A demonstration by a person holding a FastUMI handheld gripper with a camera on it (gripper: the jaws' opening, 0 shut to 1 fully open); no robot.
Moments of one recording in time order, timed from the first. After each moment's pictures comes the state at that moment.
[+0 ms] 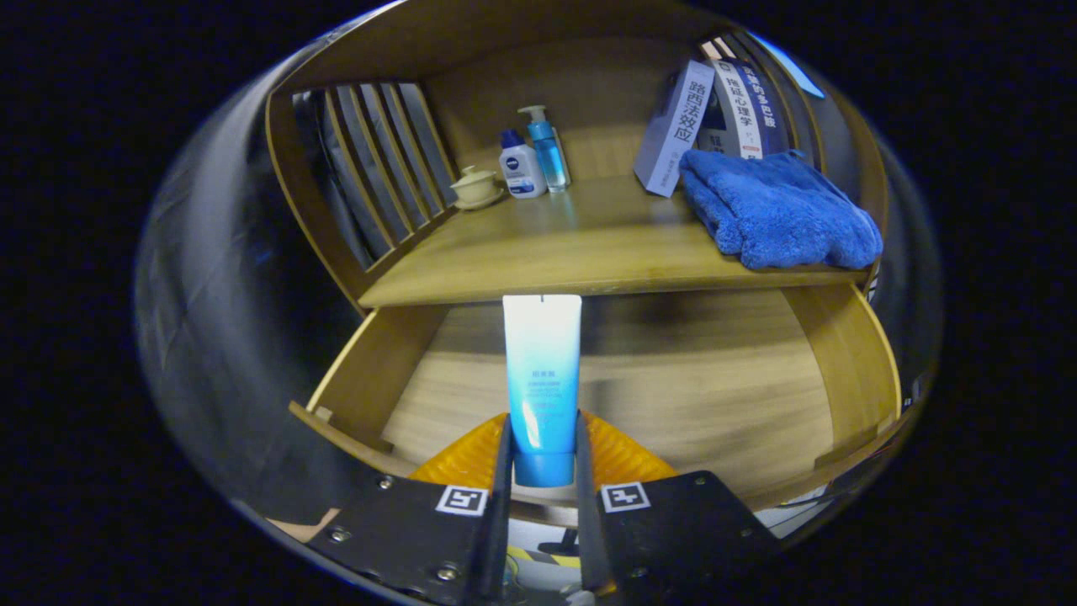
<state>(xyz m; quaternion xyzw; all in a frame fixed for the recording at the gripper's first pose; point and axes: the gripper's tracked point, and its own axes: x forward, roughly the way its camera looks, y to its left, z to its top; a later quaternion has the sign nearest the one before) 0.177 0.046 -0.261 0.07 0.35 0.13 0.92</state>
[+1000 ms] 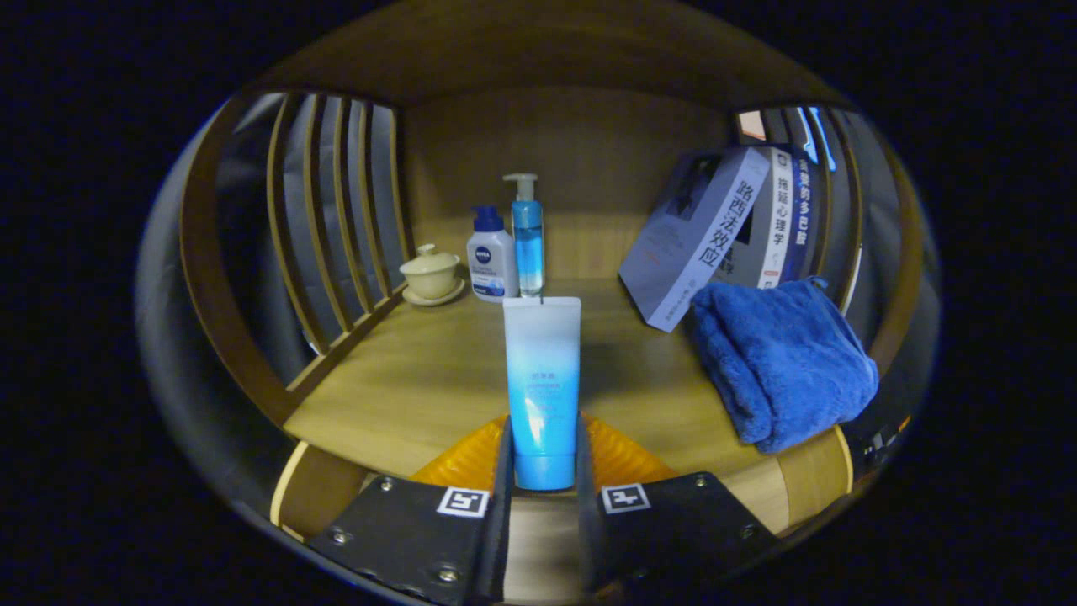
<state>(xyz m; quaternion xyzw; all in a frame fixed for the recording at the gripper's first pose) 0.329 0.071 -0.218 -0.01 0.26 0.02 0.97</state>
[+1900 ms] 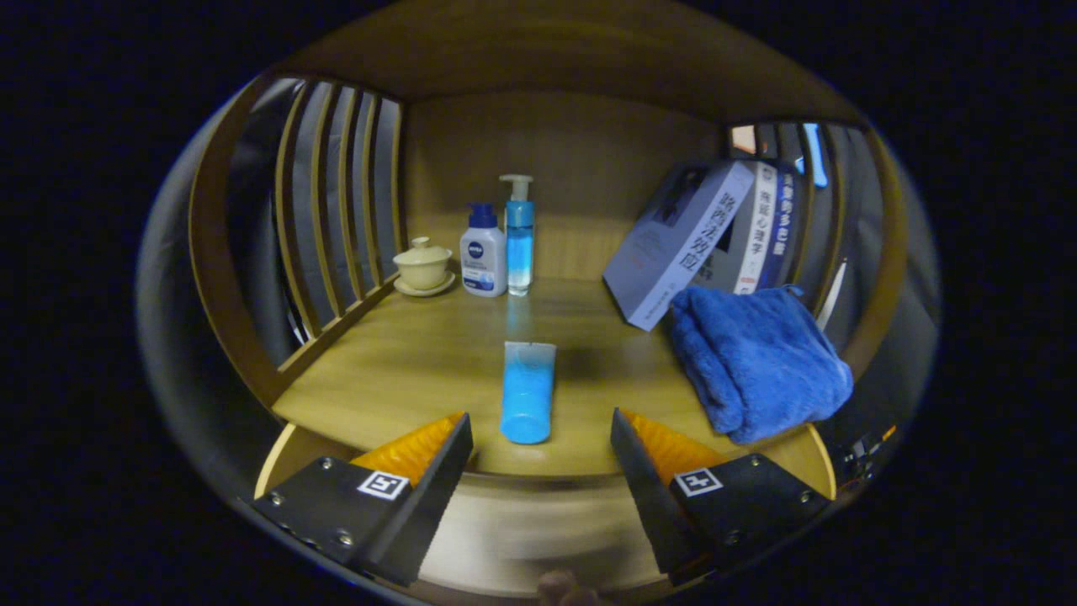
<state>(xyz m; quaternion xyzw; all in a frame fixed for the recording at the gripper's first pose) 0.290 0.056 -0.197 -0.03 0.23 -0.01 0.97</state>
